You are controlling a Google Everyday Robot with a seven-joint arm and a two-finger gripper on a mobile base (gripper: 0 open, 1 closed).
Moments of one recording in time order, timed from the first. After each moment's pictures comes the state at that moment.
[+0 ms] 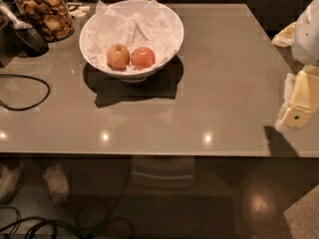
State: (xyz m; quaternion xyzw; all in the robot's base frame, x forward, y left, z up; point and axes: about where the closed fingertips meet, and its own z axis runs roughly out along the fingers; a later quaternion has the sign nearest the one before) arm 0.438 -0.217 0.976 -0.60 0.78 -0.03 0.16
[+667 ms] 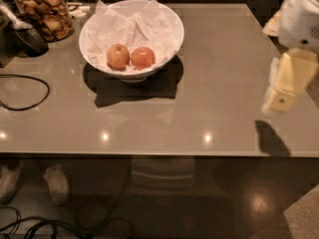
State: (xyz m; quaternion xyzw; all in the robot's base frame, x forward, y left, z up) arm 0.455 -0.204 0.988 -0.60 0.79 -0.04 0.15
